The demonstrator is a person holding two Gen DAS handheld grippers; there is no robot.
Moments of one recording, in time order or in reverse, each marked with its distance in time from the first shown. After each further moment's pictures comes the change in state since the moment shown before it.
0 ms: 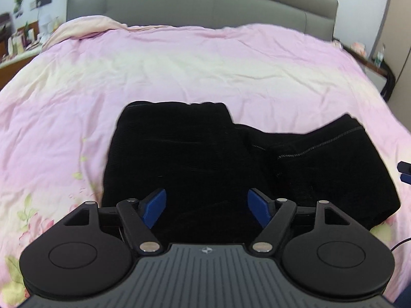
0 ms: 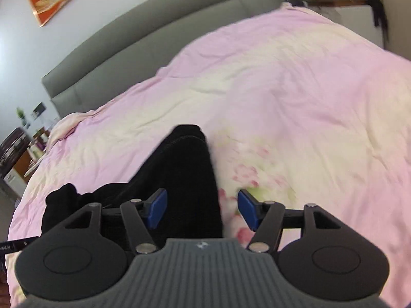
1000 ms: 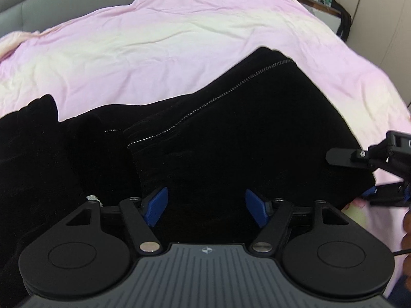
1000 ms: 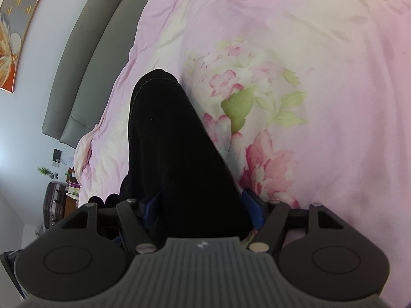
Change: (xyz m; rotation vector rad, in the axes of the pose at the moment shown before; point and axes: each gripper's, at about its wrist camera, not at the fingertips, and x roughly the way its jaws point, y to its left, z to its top) left arm 0.069 -0.149 -0.016 0.247 0.116 -0.126; right arm 0.052 -0.032 -0.040 0.444 0.200 0.177
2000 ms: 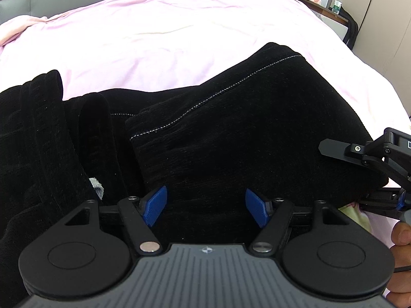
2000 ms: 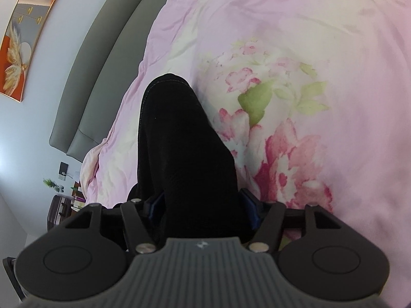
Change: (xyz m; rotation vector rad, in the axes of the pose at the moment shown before) left arm 0.004 0.017 -0.016 -0.081 -0.005 -0.028; right arm 0.008 0.003 -0.022 0.015 -0.096 0.055
